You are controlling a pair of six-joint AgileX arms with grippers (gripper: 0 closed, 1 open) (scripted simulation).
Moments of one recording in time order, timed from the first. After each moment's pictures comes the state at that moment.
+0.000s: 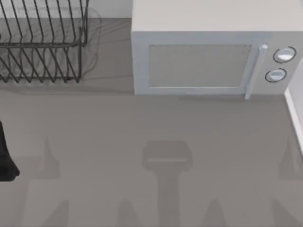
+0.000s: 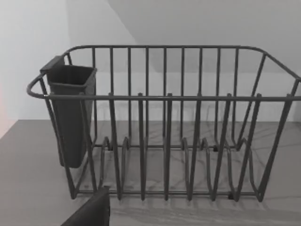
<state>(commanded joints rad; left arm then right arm) 0.00 0.00 0.00 0.00 0.00 0.00 0.00 0.00 0.00 0.00 0.00 0.00</state>
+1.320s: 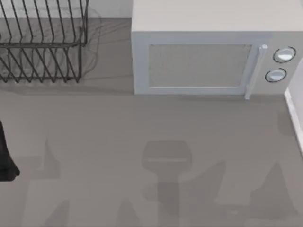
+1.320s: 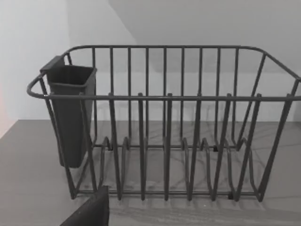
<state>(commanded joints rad) 0.00 0.00 0.00 0.00 0.00 0.00 -0.11 0.97 0.78 -0.49 0.00 -0.09</state>
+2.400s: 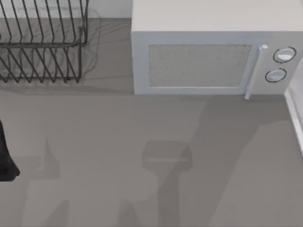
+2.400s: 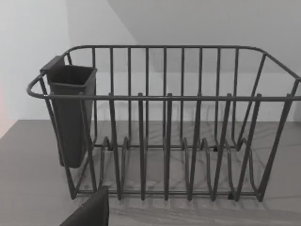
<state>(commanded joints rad) 0.00 0.00 0.00 0.00 0.00 0.00 -0.25 2.28 1.89 -1.17 0.00 -0.22</state>
